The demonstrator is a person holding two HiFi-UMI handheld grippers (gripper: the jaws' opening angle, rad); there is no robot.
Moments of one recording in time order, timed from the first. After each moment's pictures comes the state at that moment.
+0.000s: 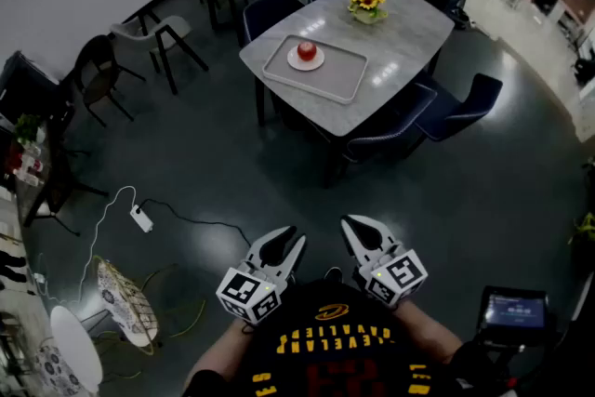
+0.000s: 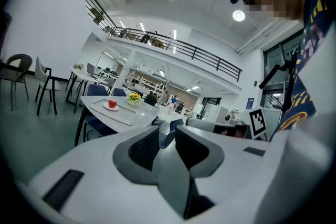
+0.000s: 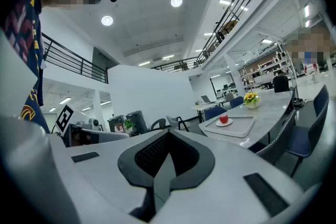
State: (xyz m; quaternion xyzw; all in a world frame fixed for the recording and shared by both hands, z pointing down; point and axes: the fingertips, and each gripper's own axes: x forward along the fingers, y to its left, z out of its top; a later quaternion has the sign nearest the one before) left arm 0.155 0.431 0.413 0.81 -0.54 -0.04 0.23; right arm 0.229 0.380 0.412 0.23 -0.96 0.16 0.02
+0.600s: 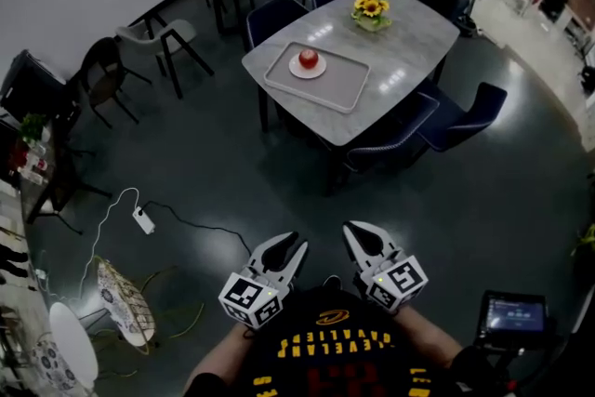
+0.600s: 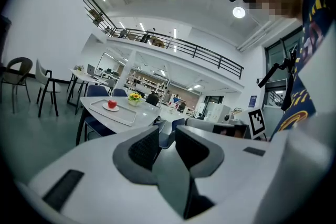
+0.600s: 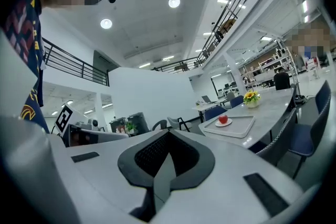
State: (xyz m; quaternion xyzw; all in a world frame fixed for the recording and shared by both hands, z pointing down) left arm 0.173 0.414 0.420 0.81 -0.54 -0.04 0.22; right arm 0.245 0.359 0.419 0.22 -0.96 0.17 0.01
